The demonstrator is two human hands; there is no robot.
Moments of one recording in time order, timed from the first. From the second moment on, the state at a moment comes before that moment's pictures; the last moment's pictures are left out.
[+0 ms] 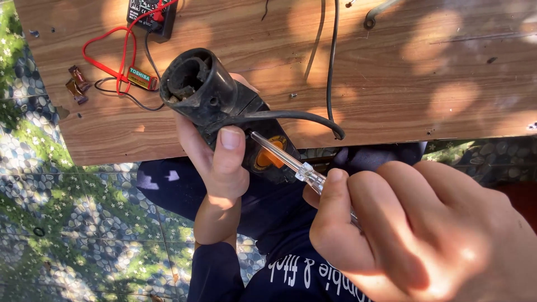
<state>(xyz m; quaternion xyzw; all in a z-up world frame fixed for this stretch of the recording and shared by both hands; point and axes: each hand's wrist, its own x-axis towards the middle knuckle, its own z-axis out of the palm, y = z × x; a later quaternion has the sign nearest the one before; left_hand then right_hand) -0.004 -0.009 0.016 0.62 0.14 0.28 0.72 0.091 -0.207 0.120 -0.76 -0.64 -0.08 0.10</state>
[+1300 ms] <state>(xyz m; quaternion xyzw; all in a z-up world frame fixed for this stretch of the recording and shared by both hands) -0.002 -0.008 0.010 0.62 0.13 0.29 0.72 0.093 -0.197 0.124 -0.84 -0.49 0.06 0.22</state>
